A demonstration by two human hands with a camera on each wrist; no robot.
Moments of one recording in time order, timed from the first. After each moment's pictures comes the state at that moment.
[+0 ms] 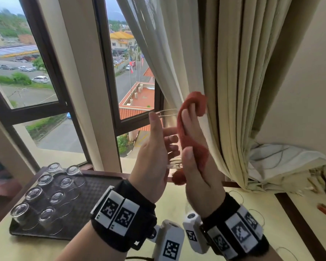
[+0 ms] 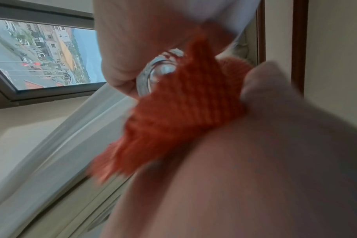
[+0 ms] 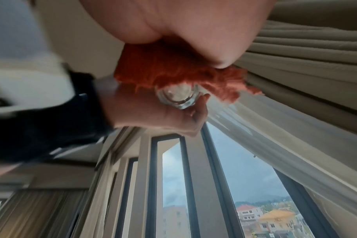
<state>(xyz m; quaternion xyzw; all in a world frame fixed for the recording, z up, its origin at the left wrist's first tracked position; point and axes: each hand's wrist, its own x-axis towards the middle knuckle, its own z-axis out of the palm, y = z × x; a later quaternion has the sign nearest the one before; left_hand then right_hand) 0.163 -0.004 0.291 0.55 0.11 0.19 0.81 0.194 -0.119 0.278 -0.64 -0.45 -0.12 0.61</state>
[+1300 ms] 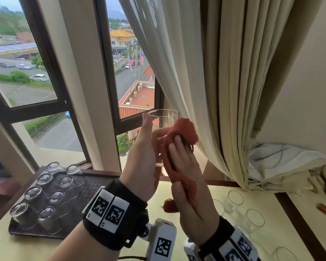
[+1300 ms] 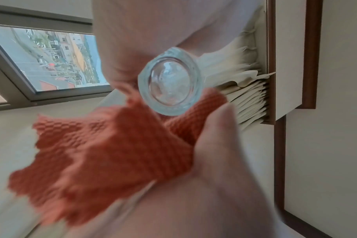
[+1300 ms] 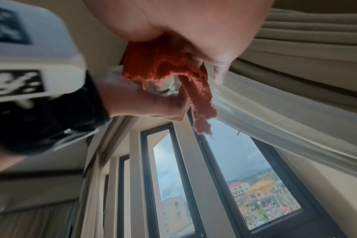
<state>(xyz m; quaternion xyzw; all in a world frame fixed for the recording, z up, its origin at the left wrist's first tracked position) 0.156 0.013 0.293 0.51 0.15 0.14 0.84 0.173 -0.127 0.236 -0.68 -0.48 -0.12 0.55</state>
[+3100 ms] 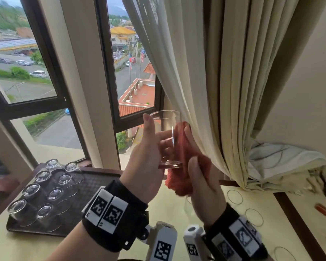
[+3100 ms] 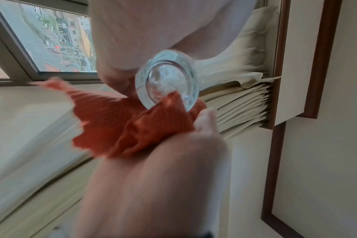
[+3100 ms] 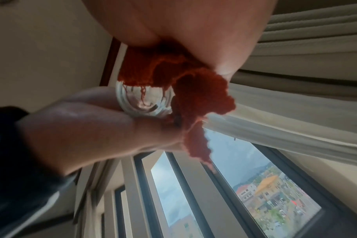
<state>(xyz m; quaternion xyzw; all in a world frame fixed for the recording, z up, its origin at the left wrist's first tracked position) 0.157 0.010 0.288 0.54 0.15 0.13 0.82 0.190 -0.124 0.250 -0.63 -0.36 0.03 0.69</state>
